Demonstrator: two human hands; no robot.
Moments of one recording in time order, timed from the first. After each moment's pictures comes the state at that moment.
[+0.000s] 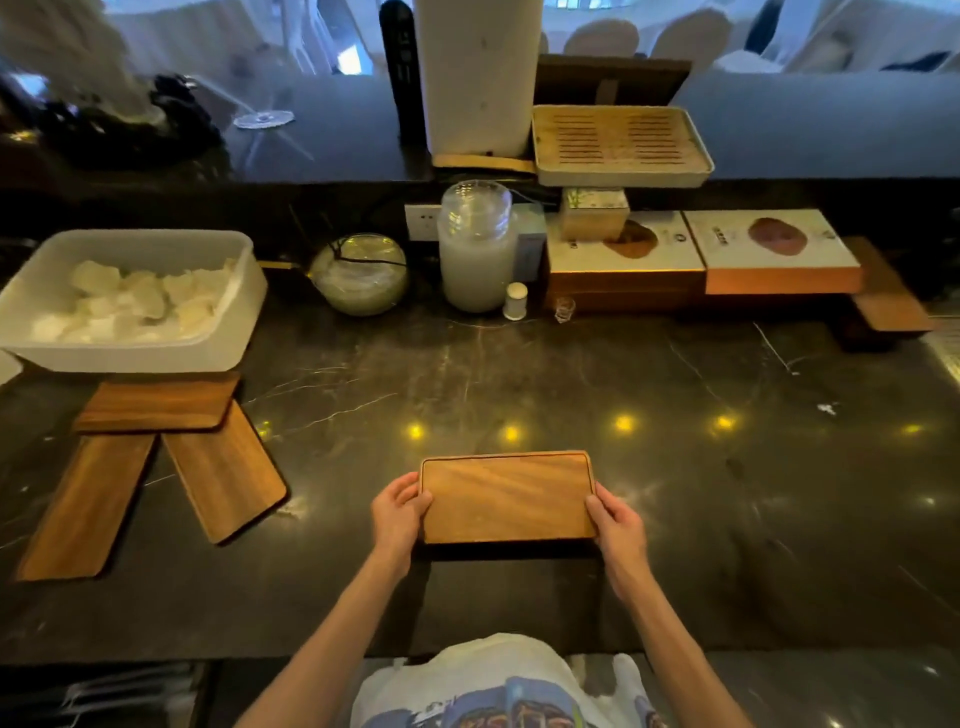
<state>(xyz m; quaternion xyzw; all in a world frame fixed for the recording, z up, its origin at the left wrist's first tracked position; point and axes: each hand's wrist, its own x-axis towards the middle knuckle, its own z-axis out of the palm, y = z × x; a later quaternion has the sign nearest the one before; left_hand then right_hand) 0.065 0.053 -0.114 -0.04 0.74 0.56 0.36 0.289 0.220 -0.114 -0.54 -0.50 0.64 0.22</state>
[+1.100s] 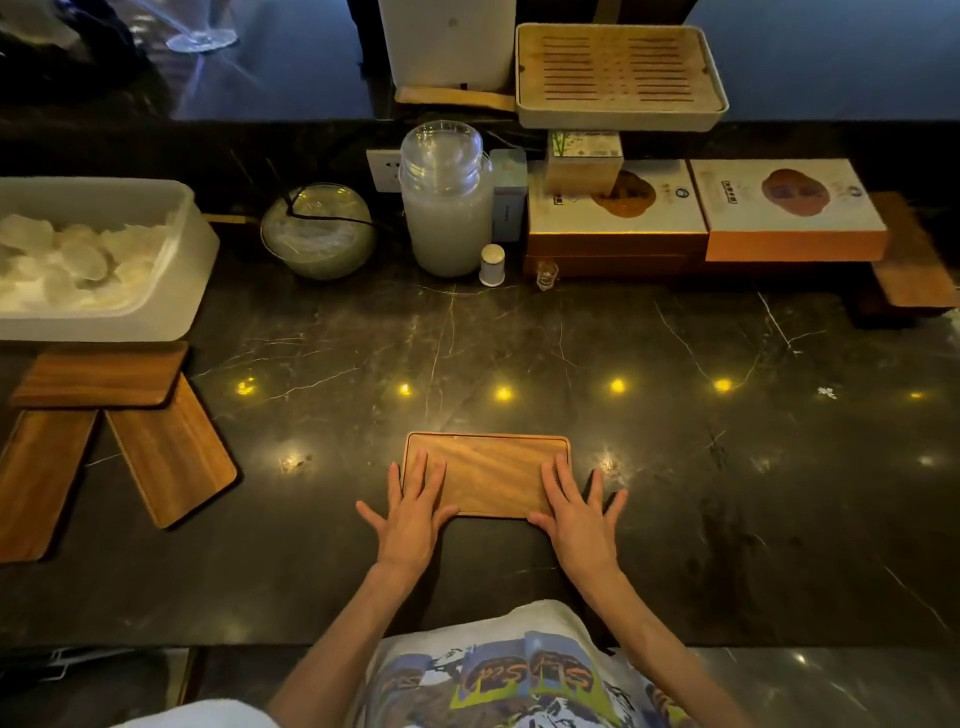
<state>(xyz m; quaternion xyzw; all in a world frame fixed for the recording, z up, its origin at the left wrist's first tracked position) 0.118 0.088 -0.139 0.33 0.89 0.11 0.29 0.291 0.245 -0.132 -0.40 -0.87 0.21 -0.19</state>
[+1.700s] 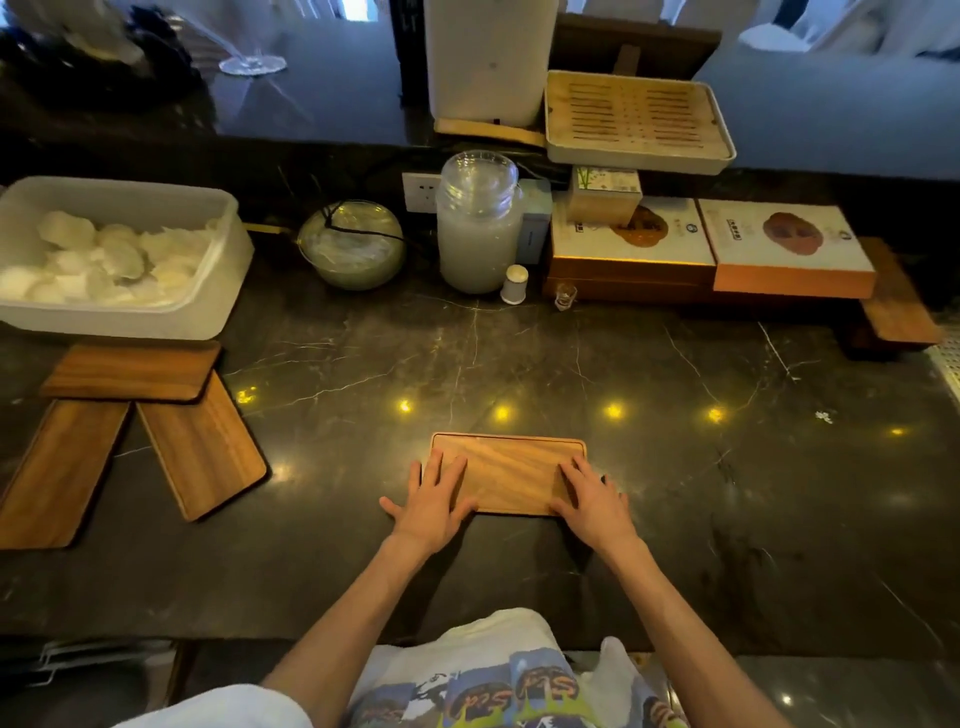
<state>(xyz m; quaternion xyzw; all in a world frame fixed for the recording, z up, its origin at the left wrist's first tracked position) 0.088 0.085 -0.115 0.36 0.86 0.12 0.35 0.262 0.260 -0.106 -0.42 -0.85 0.27 -0.19</state>
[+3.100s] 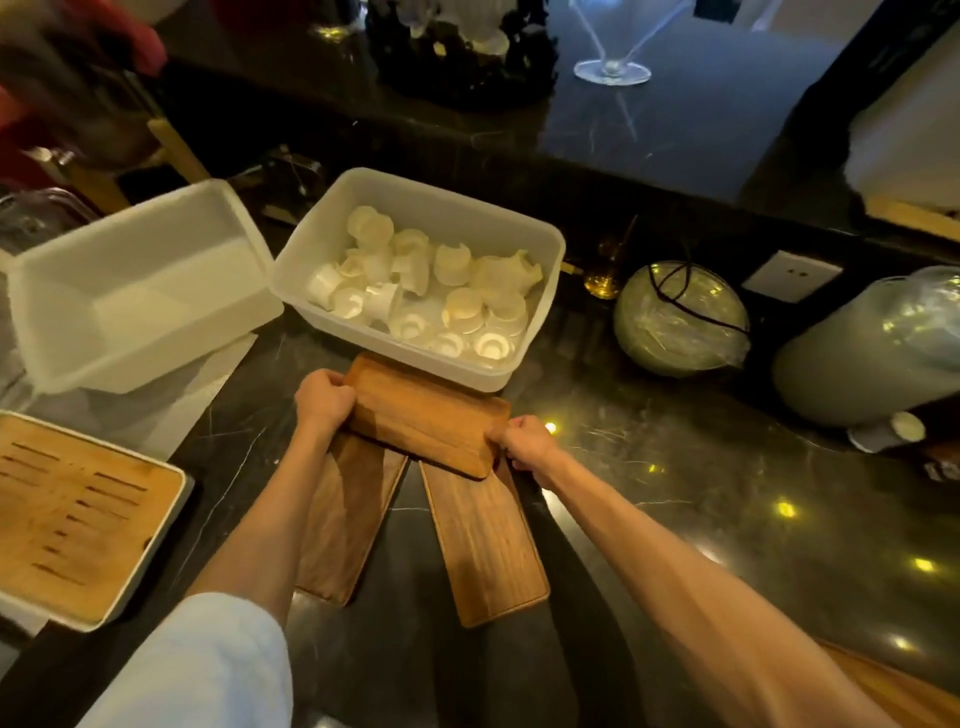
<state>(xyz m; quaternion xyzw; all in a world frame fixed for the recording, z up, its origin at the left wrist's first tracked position) -0.429 -0.167 -0.086 -0.10 0.92 0.32 0.20 -0.272 0.051 -0.096 -0.41 -0.66 0.59 -0.20</state>
